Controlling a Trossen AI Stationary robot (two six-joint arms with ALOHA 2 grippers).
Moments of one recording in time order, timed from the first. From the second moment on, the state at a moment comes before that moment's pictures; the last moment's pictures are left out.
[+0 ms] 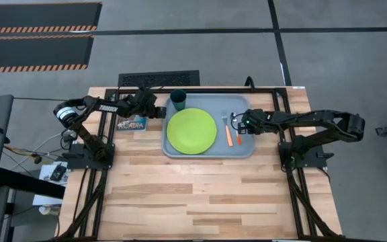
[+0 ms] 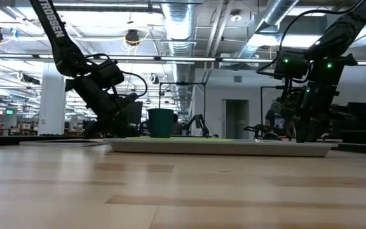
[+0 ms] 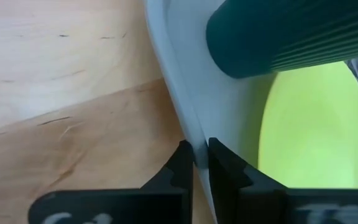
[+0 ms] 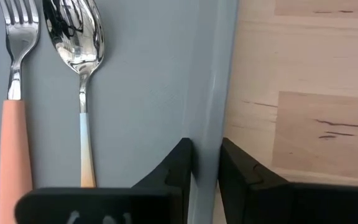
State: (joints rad) left arm 0.78 1.64 0.60 0.15 0.31 -0.59; right arm -0.43 1.29 0.49 -0.43 0.23 1.02
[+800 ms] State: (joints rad) left arm 0.69 1.56 0.60 0.01 0.24 -0.63; right arm -0.32 1.29 0.49 -0.46 0.24 1.08
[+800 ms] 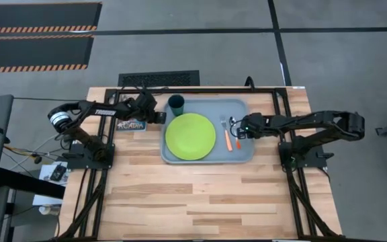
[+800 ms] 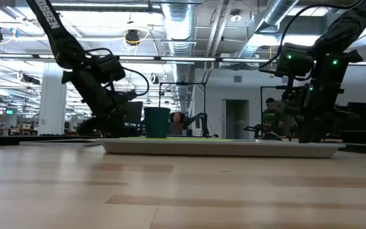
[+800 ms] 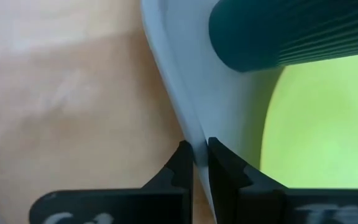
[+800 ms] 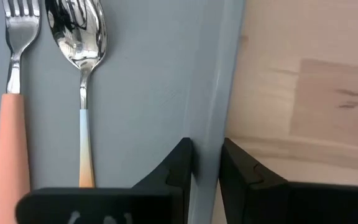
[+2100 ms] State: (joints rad) left arm 0.25 1.23 0.36 -0.07 -0.05 -1.00; right arm 0.26 1.29 0.50 -0.48 0.24 1.61
